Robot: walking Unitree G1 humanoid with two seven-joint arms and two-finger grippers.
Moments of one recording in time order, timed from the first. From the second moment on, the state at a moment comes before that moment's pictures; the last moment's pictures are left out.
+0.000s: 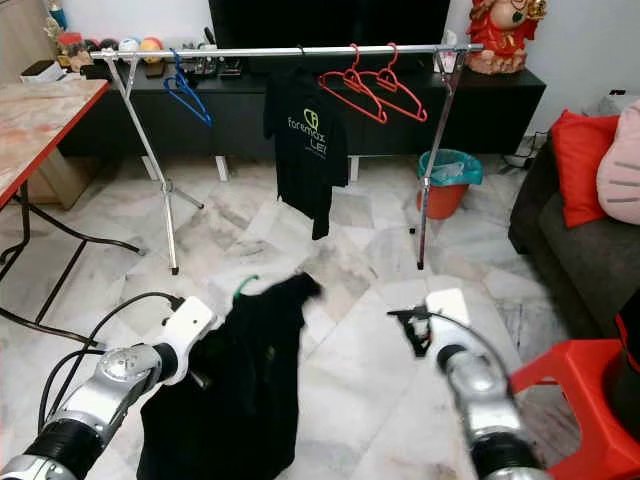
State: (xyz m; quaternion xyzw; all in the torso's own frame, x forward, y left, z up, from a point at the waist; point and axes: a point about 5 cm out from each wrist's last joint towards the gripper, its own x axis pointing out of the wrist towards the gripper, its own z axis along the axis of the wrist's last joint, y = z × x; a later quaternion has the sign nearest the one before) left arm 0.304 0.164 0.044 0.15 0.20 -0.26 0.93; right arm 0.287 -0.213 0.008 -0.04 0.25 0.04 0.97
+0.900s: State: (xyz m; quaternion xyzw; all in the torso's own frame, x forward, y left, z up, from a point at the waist) left arm 0.311 0.160 0.040 -0.03 0.13 -0.08 0.99; right arm 0.180 -0.208 -0.081 0.07 0.43 -0.13 0.89
